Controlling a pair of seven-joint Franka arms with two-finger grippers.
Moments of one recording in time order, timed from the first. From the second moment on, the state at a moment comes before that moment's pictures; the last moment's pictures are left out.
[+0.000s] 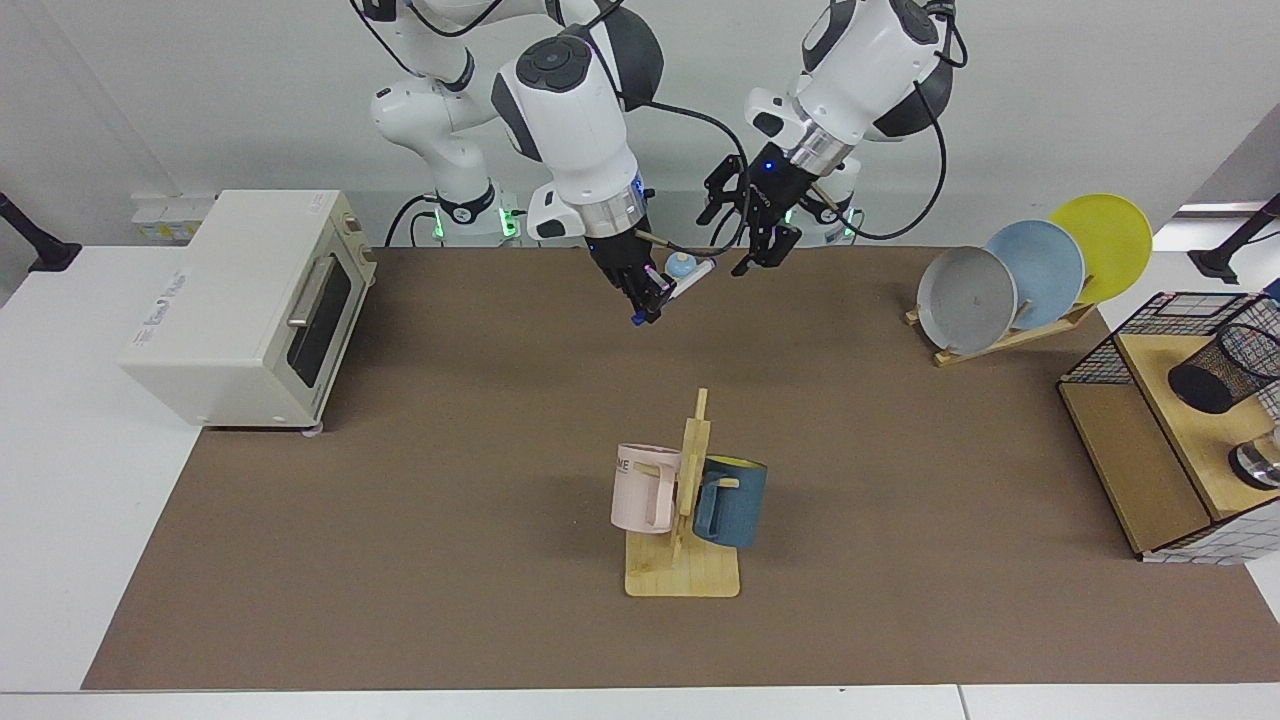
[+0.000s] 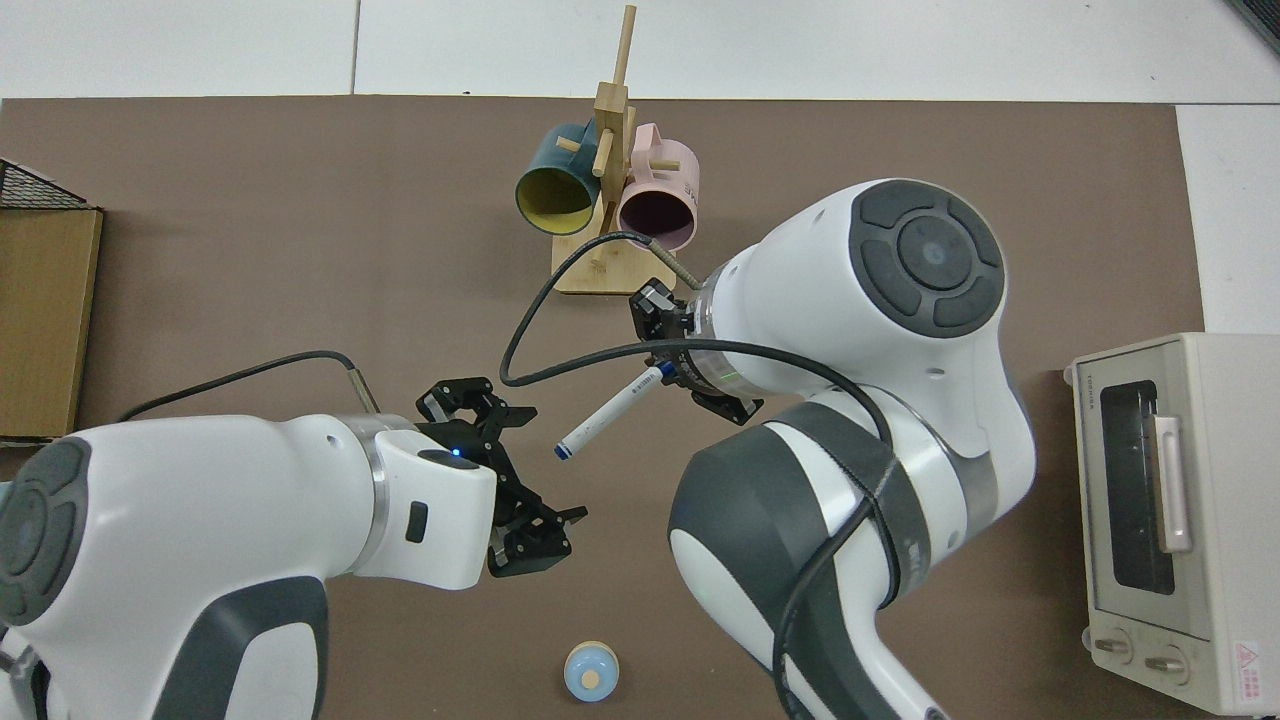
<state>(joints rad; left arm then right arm) -0.40 -0.25 -0.07 -2.09 -0.54 2.10 0.83 0.48 0.21 0.03 -1.54 0.21 1.89 1.29</state>
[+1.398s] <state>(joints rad) -0.41 -0.18 -0.11 -2.10 -0.57 2.22 0.72 0.48 0.21 0.03 -1.55 0.25 1.84 1.30</state>
